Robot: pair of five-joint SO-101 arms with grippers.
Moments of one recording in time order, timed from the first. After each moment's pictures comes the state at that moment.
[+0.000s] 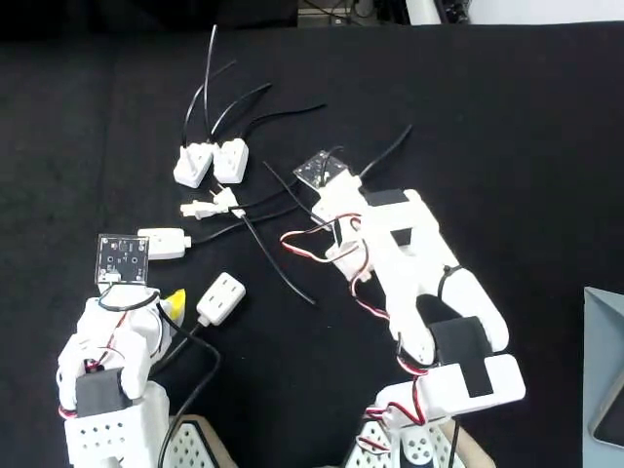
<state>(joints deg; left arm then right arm) -16.1 -103.8 91.2 67.9 -14.8 -11.2 1.6 36.0 55.2 29.8</state>
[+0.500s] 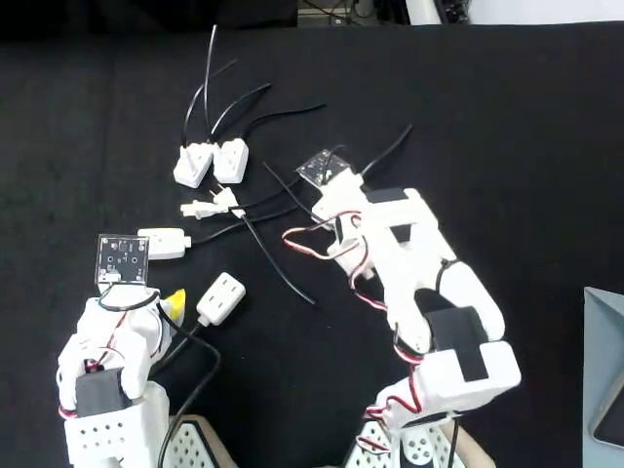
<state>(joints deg) -16.1 -103.8 91.2 67.9 -14.8 -10.5 6.1 34.1 53.1 29.7</state>
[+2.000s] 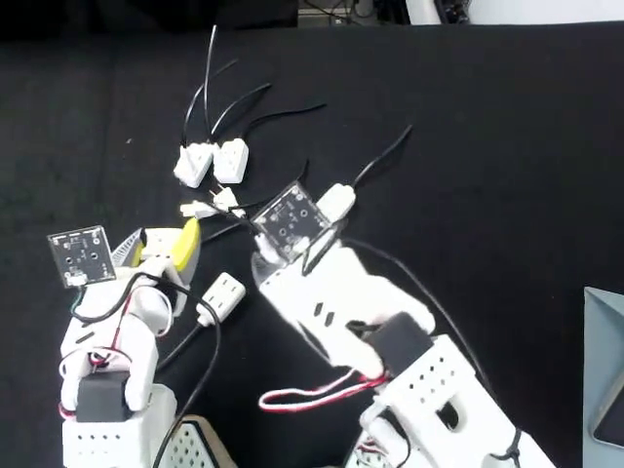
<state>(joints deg) -5.1 -103.9 85.1 49.3 12.0 -39.9 -60.8 59.8 47.3 7.3</state>
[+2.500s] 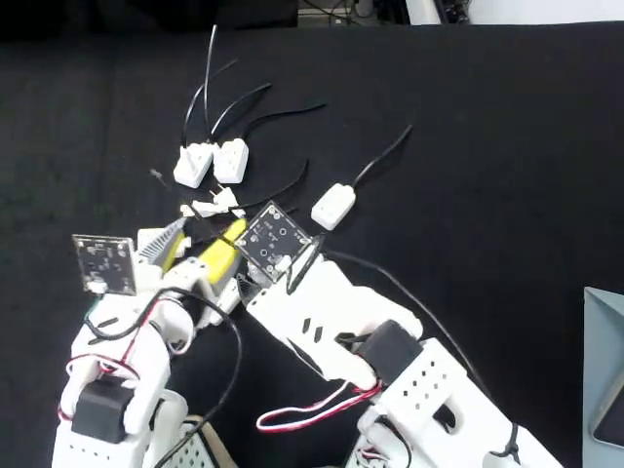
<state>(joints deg) 11.1 -103.9 76.5 52.4 10.6 -44.1 -60.8 61.8 47.1 7.2</state>
